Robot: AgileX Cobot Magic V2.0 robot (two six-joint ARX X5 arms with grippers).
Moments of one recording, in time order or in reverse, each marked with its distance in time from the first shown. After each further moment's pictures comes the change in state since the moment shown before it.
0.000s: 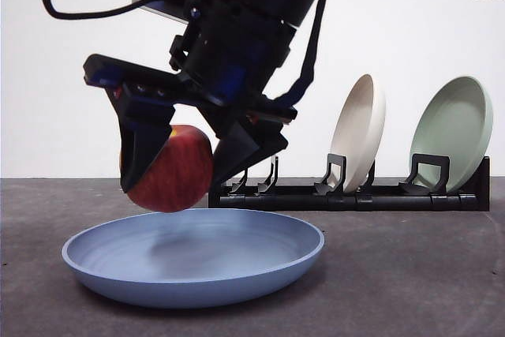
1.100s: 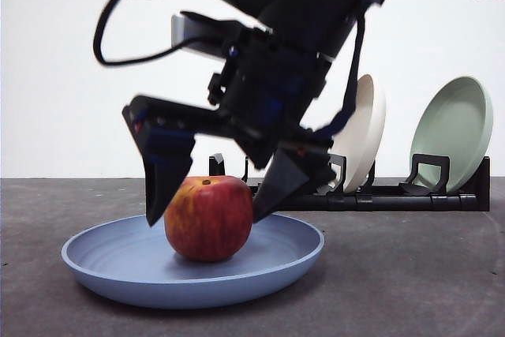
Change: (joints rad) left arm 0.000 0.000 0.000 0.000 0.000 0.000; right arm -0.049 -0.023 -0.064 -0.040 -0.031 0.040
